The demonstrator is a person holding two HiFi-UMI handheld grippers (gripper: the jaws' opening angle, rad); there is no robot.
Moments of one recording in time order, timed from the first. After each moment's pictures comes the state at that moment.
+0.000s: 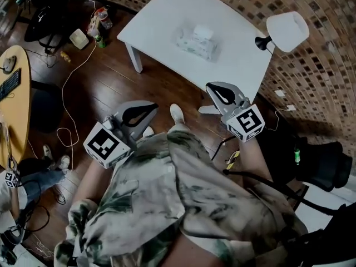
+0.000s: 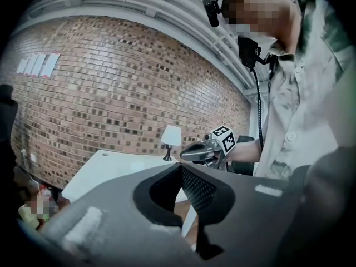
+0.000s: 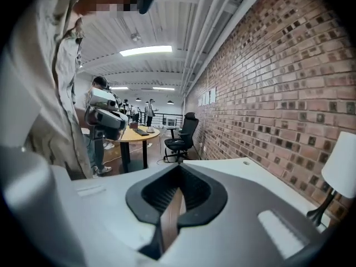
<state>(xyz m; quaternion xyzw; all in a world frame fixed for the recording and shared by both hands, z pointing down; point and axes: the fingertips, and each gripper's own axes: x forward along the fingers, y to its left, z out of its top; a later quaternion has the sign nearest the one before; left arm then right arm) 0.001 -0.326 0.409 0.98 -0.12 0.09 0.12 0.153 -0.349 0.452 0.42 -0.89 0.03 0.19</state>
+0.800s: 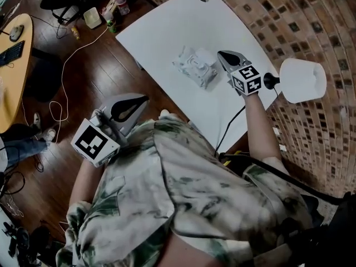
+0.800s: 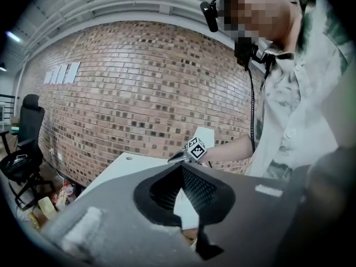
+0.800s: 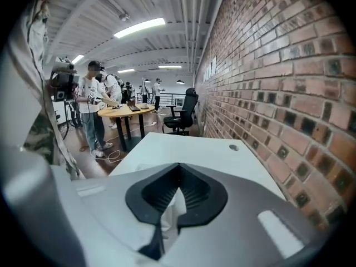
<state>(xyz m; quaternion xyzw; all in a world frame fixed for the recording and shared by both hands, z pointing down) 0.068 -0.438 0.410 0.95 -0.27 0.10 0.14 0.302 -0.620 0.581 0.33 -0.89 0.08 0.30</state>
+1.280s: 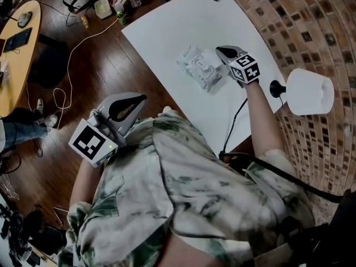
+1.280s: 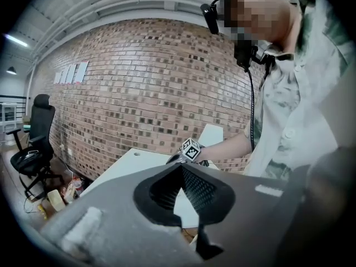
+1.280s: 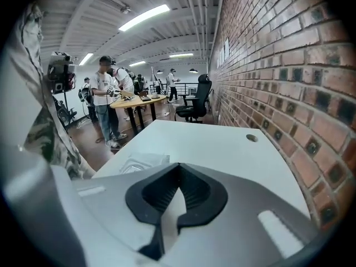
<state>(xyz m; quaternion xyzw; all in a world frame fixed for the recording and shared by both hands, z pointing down) 0.069 -0.443 0.415 0.93 -0.32 0.12 0.15 0.282 -0.656 0.637 0.25 -0.90 0.11 0.35</state>
